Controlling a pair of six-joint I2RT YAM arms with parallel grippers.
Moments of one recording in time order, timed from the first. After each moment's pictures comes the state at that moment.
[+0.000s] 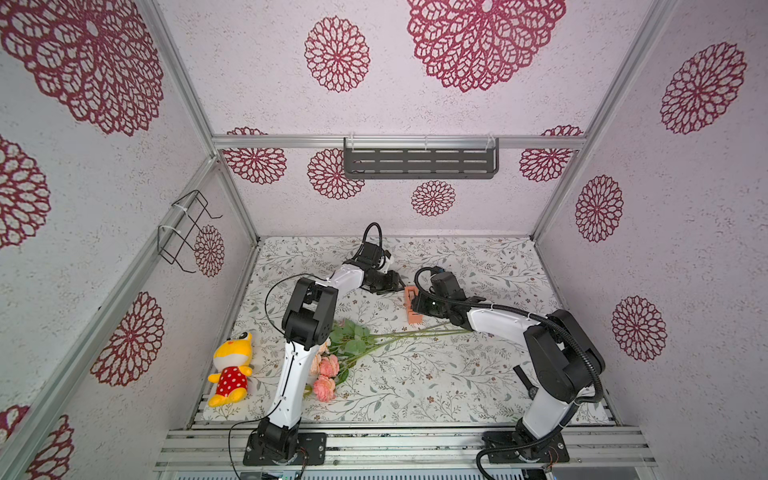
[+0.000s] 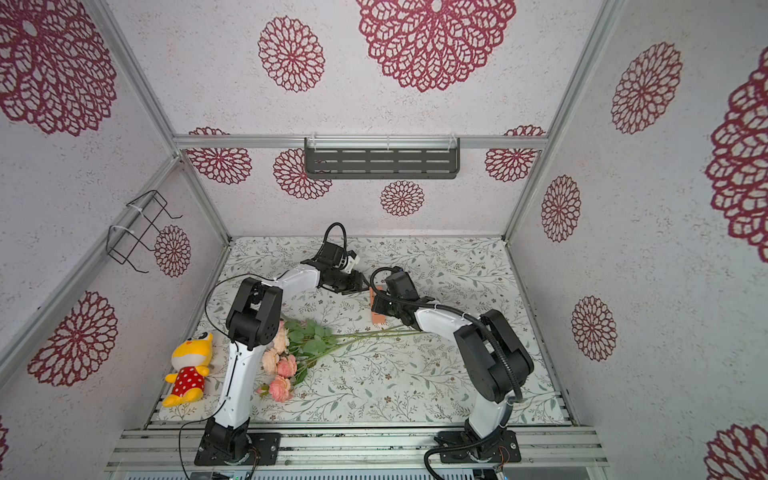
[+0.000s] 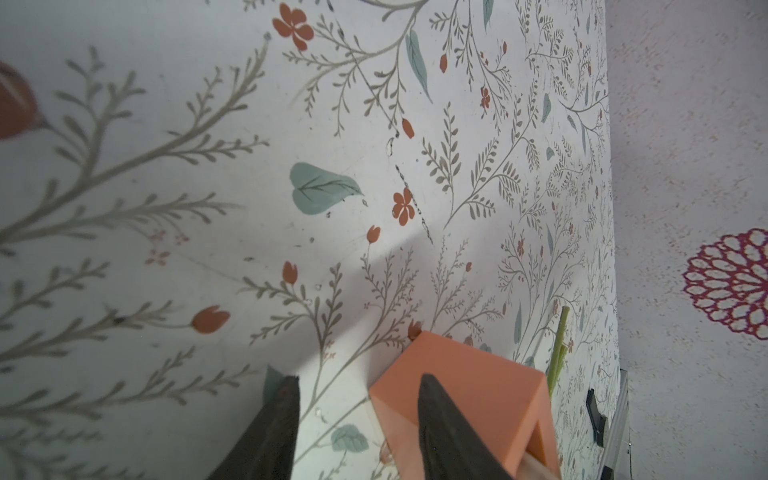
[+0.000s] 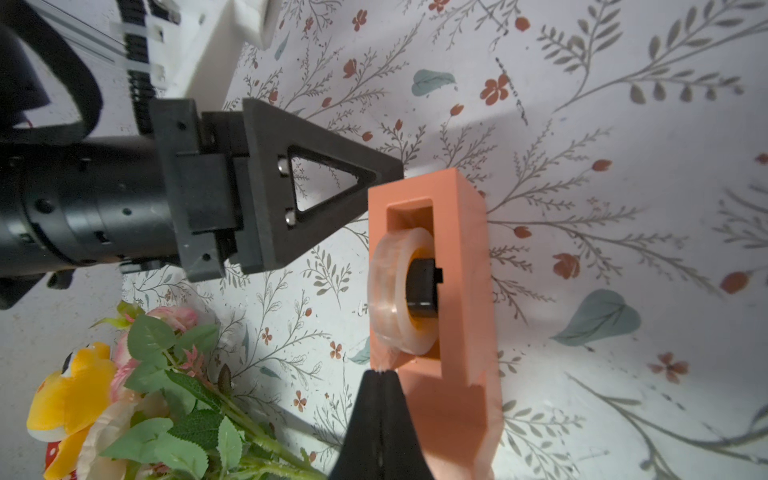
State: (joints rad) left arm -0.41 2.39 1.80 -0.40 0.54 -0.38; right arm 0.59 1.74 1.03 -0.01 -0.13 0.73
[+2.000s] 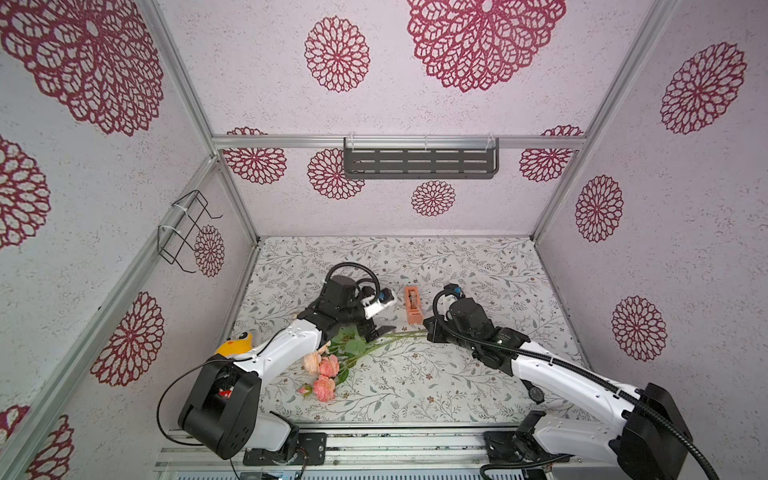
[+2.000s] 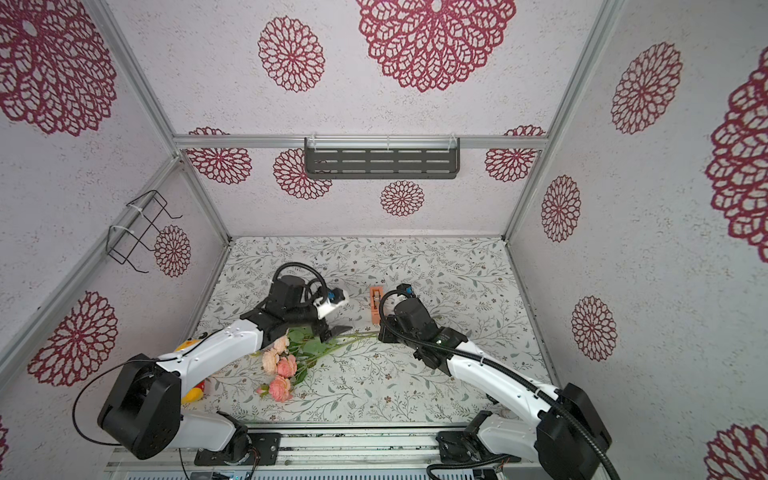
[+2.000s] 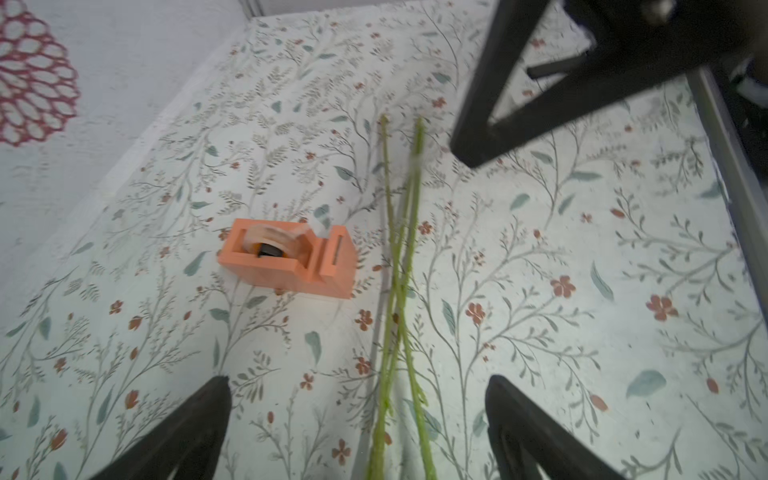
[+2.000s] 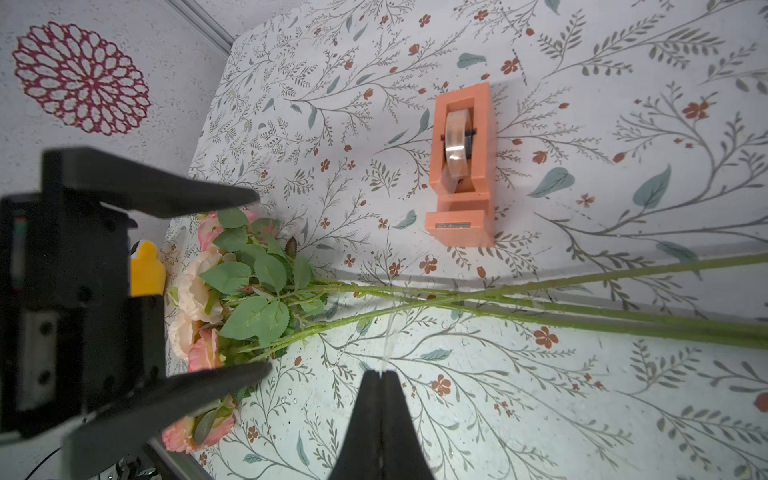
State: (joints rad) left arm -0.55 1.43 0.79 -0.06 0.45 0.69; right arm 0.78 1.16 0.75 -0.23 0.02 0.72
